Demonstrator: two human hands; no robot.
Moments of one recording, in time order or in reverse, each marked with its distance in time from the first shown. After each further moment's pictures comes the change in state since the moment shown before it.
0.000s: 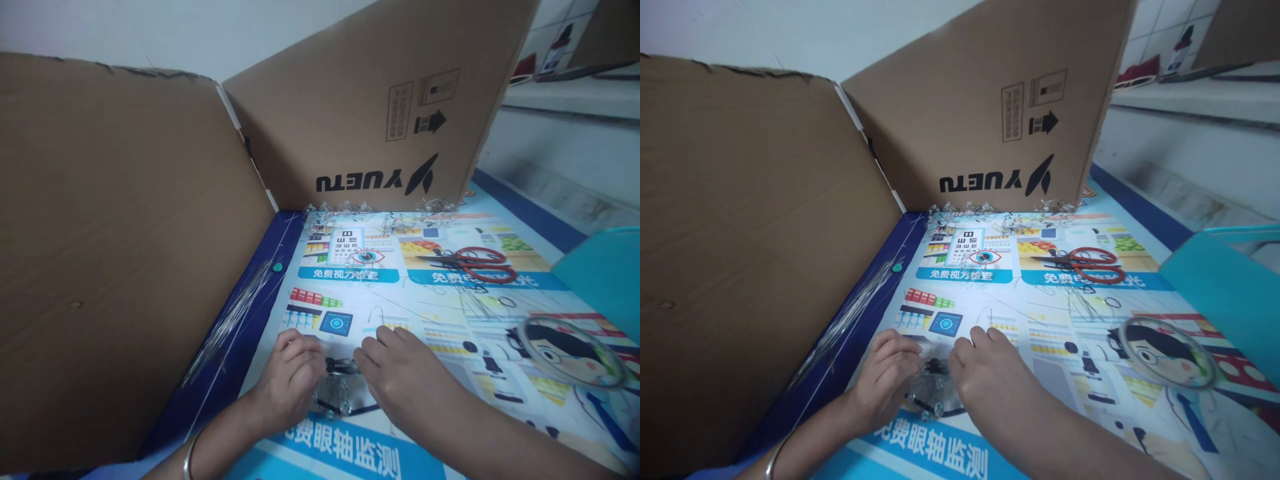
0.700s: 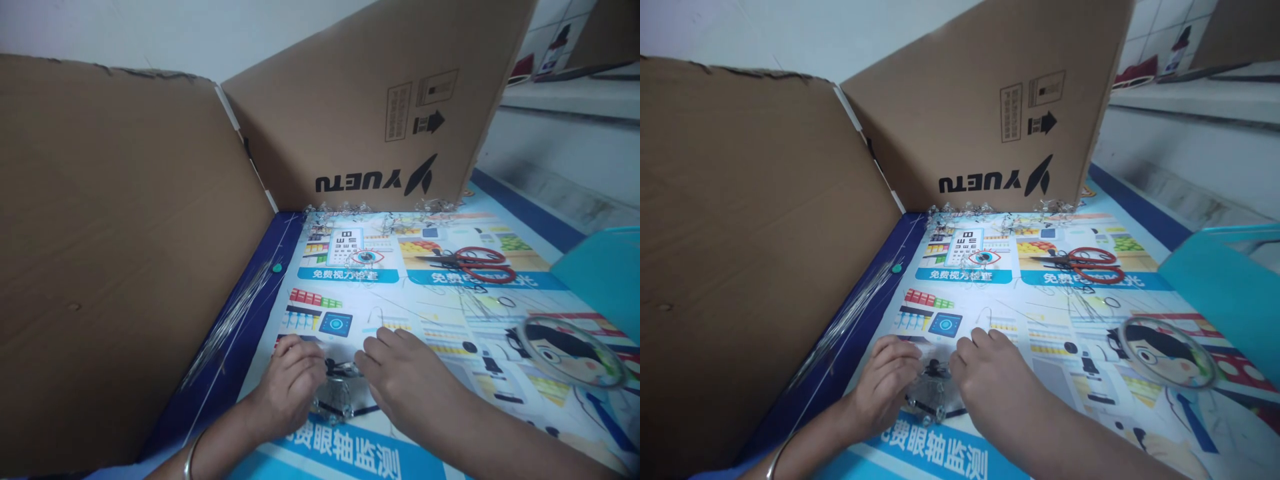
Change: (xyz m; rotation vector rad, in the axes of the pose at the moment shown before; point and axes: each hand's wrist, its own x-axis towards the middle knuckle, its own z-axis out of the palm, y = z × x) left_hand -0.004 0.001 0.002 -0.011 0.008 0.021; right_hand -0.003 0.000 -0.004 0.080 -0.031 0.036
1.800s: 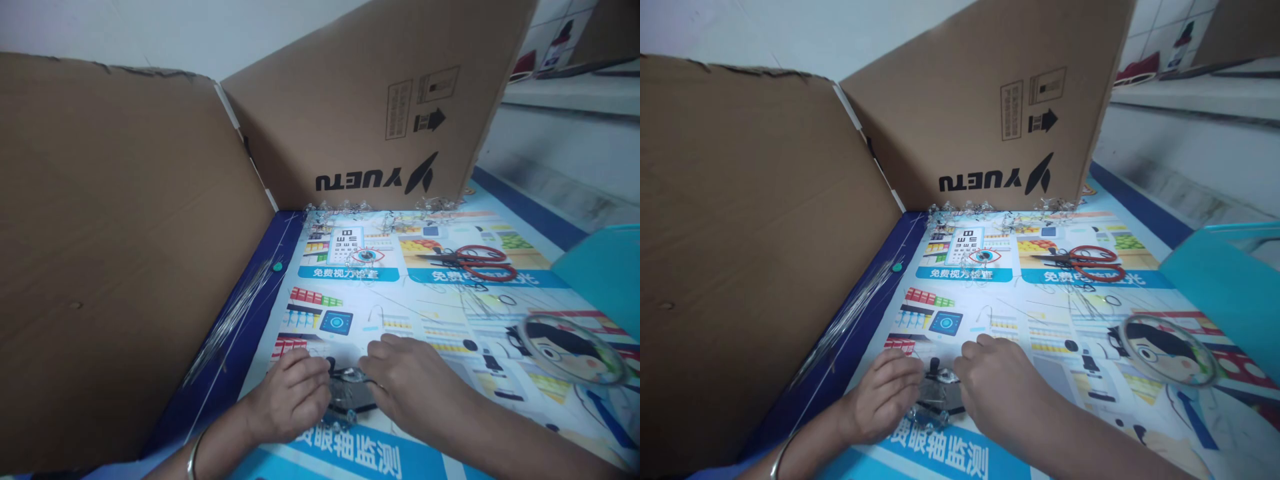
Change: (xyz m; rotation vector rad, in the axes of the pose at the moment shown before) left_hand -0.003 0.002 -0.006 0.111 -0.035 0.238; right_hand -0.001 0.001 -0.006 0.218 -0.174 0.095
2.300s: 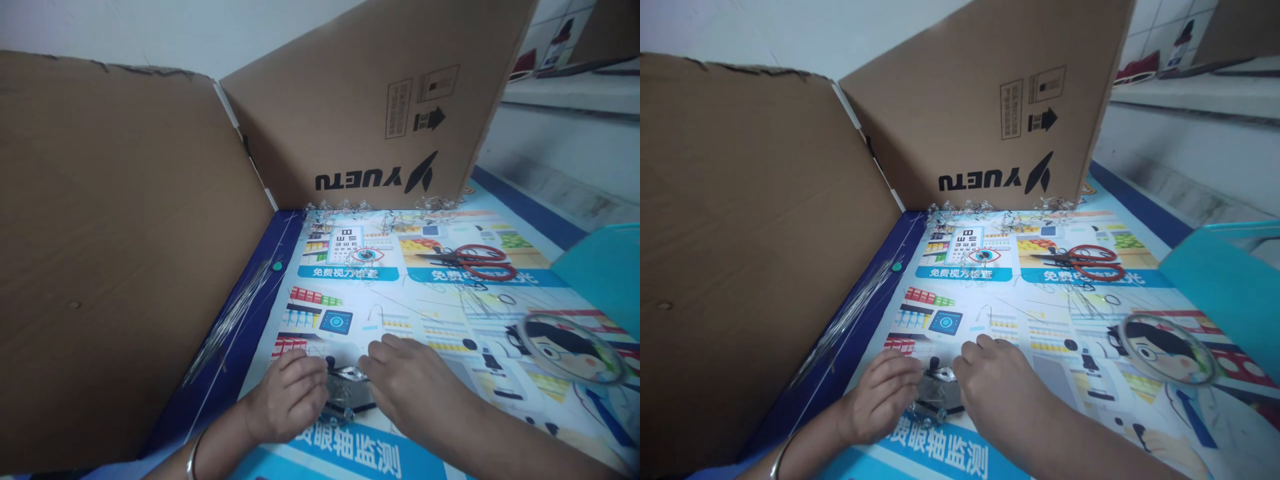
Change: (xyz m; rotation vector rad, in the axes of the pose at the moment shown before) left_hand 0.001 -0.001 -0.002 0.013 0.029 -0.019; right_hand -0.003 -0.002 0.007 -0.060 0.100 -0.034
